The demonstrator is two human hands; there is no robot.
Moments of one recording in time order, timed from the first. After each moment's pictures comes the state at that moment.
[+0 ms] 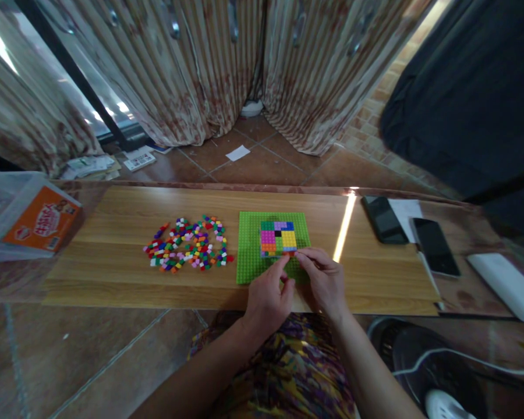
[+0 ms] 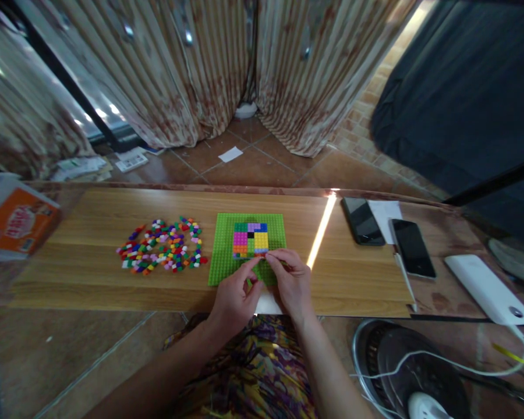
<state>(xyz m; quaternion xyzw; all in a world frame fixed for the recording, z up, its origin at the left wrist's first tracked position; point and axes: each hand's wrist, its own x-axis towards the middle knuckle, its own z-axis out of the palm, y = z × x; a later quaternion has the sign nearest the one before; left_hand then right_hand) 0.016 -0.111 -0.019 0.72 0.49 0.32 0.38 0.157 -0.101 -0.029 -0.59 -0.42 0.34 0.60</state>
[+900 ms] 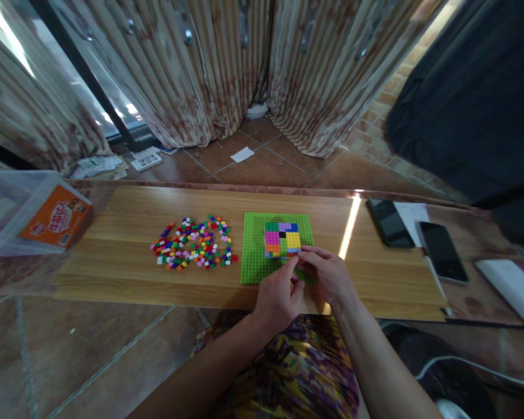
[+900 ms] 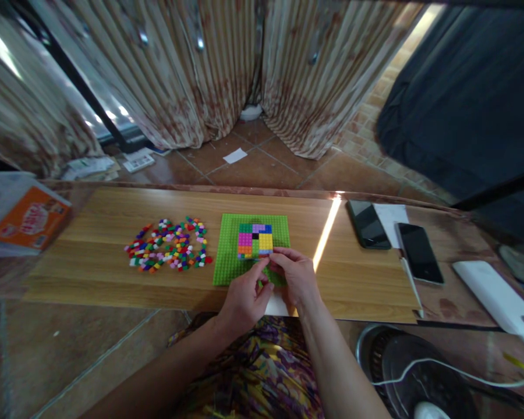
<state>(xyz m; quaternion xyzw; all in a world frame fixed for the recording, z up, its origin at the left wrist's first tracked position) 0.024 -0.109 -0.020 0.72 0.46 0.30 0.41 0.159 -0.083 -0.012 -0.60 -0.17 0.56 0.55</state>
